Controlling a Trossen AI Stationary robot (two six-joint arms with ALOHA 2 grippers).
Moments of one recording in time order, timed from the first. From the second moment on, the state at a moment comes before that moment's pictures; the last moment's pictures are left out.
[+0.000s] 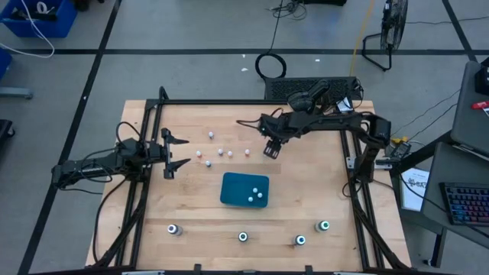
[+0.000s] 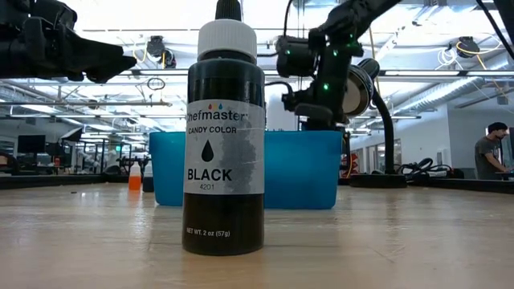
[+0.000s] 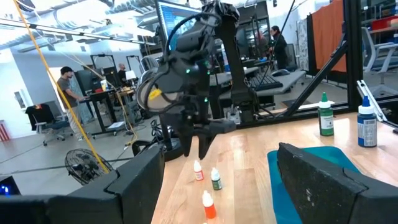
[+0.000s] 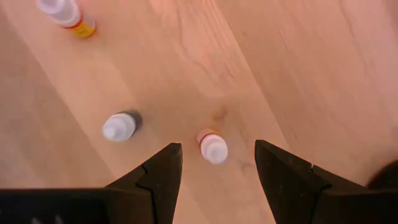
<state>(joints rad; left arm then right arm) 0.18 0.09 0.03 0.18 0.08 0.20 -0.31 1.79 1.26 -0.76 0.14 0.17</state>
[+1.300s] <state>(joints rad) 0.17 0.09 0.03 0.18 0.08 0.20 -0.34 1.87 1.11 -0.53 0.10 0.16</state>
